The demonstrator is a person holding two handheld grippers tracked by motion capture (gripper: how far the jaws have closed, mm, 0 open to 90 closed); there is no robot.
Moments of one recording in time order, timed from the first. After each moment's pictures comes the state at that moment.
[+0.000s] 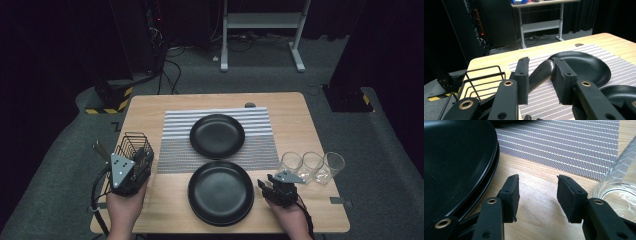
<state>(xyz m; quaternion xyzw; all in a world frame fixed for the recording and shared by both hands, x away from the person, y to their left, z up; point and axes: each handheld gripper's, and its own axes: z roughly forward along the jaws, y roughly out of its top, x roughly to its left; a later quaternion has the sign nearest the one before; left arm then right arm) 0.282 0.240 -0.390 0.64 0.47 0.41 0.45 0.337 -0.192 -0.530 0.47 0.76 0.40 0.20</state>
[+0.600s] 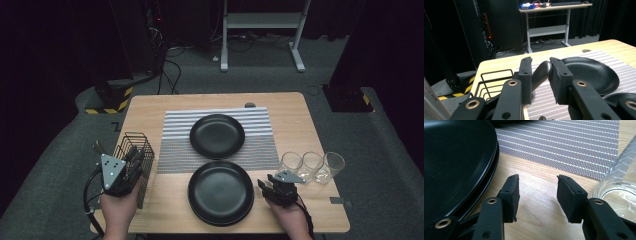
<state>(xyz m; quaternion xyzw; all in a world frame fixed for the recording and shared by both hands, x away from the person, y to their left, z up) 0.276 0.252 -0.382 0.62 0.48 0.42 0.46 0.337 -0.192 -0.530 0.47 0.76 0.40 0.20</state>
